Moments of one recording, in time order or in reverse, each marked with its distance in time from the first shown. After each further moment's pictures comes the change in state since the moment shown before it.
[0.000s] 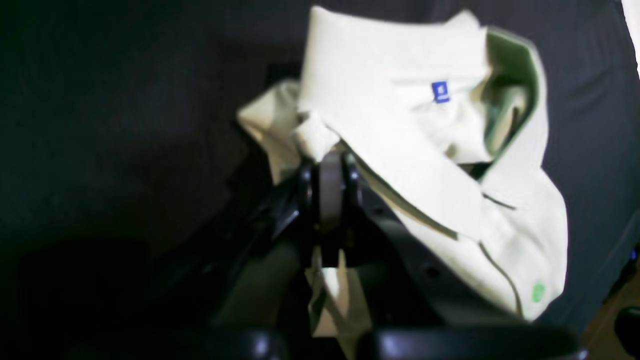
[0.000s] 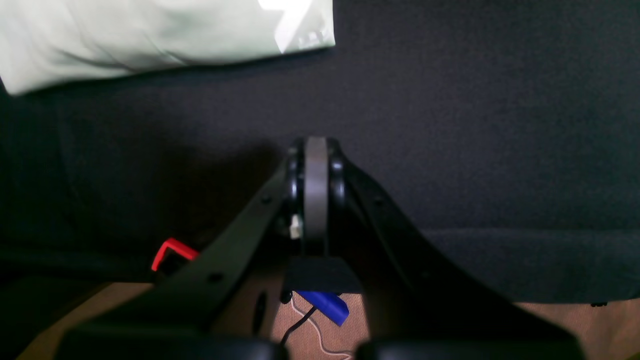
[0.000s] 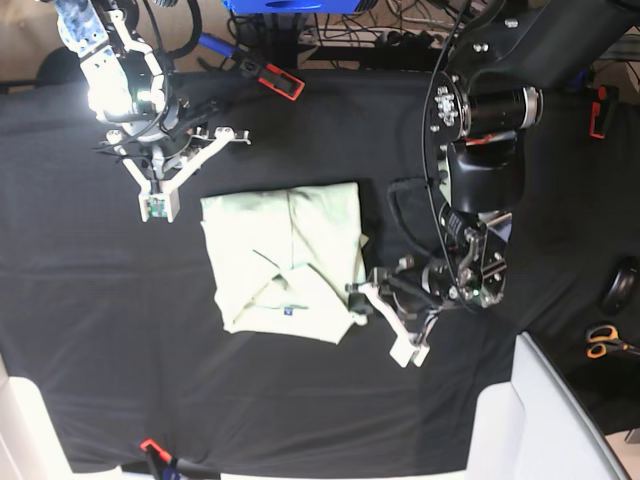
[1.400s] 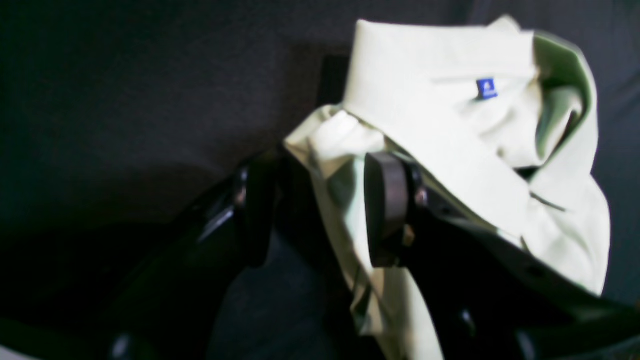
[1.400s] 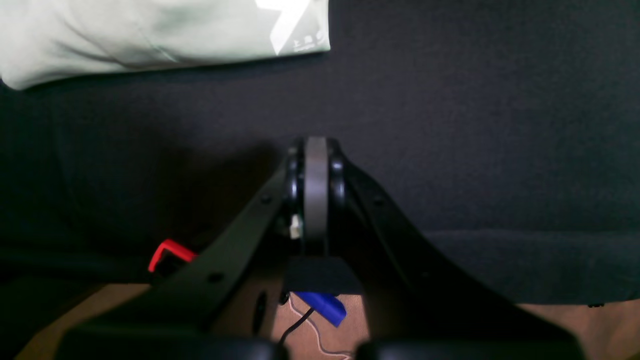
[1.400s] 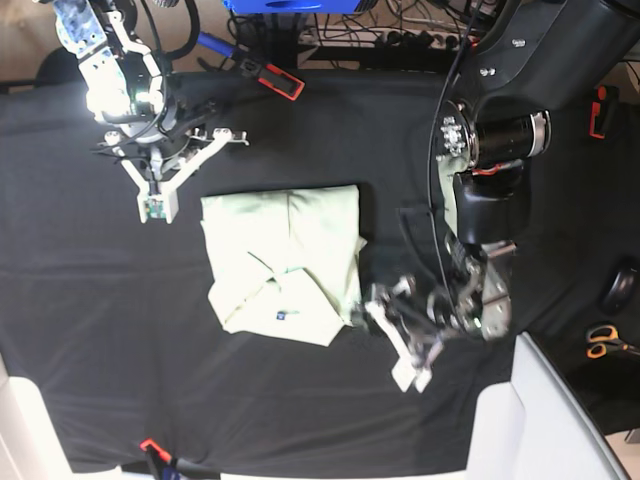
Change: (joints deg) left arm -5.4 -0.2 -0.7 -0.3 8.5 0.2 2.6; right arm 0.2 0.3 0.0 0.0 0.0 0.0 -0.1
